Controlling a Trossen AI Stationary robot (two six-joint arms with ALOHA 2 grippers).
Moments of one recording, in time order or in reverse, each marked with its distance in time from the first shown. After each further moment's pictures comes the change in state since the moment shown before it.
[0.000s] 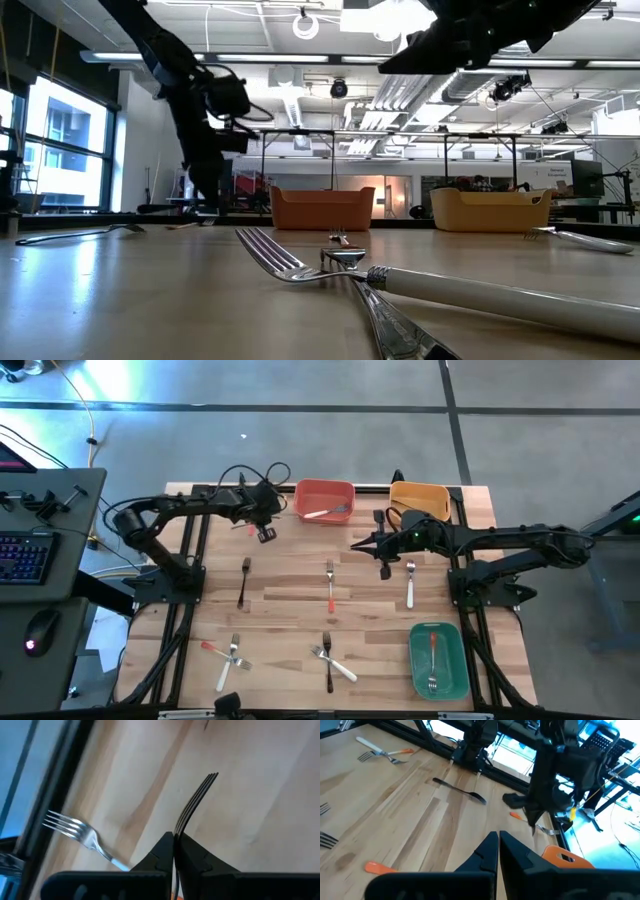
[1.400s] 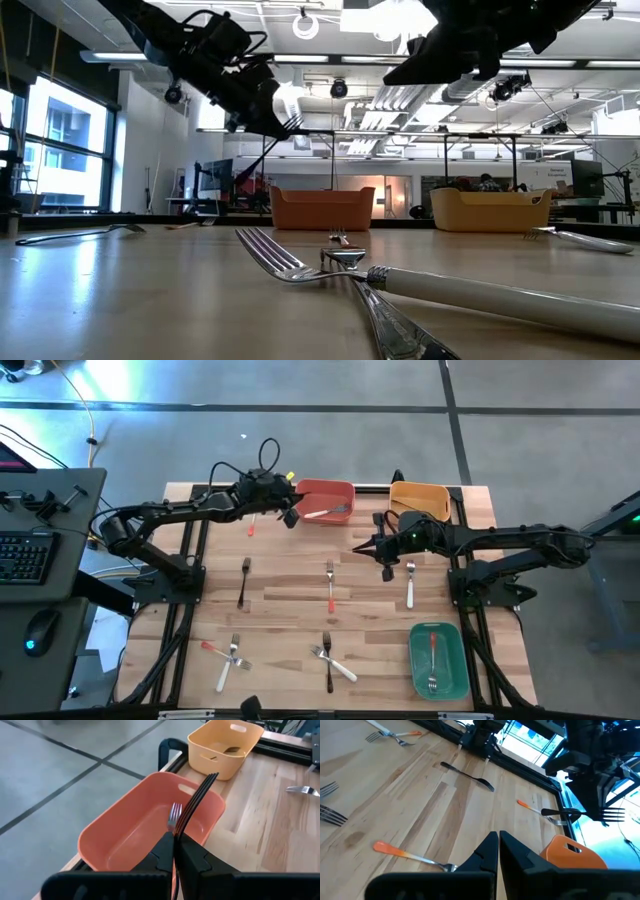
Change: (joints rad) left arm -0.080 -0.115 -0.006 0.554 0.209 -0.281; right arm 0.000 0.000 0.000 -0.070 -0.003 -0.042
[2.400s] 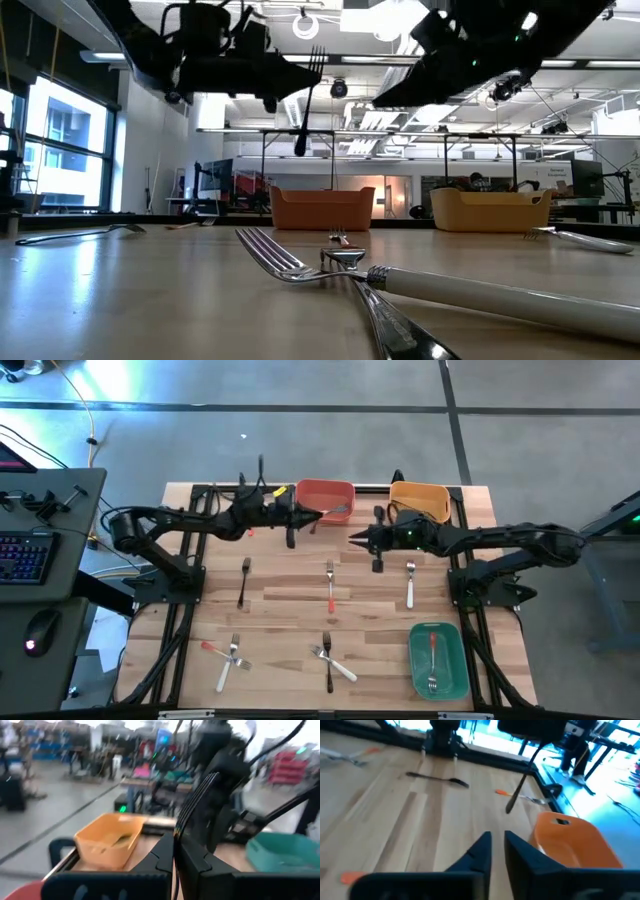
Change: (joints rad) left arm -0.129 0.074 -0.174 0.774 0.374 -0.109; right arm -0.075 0.106 -0.090 0.290 0.052 0.233
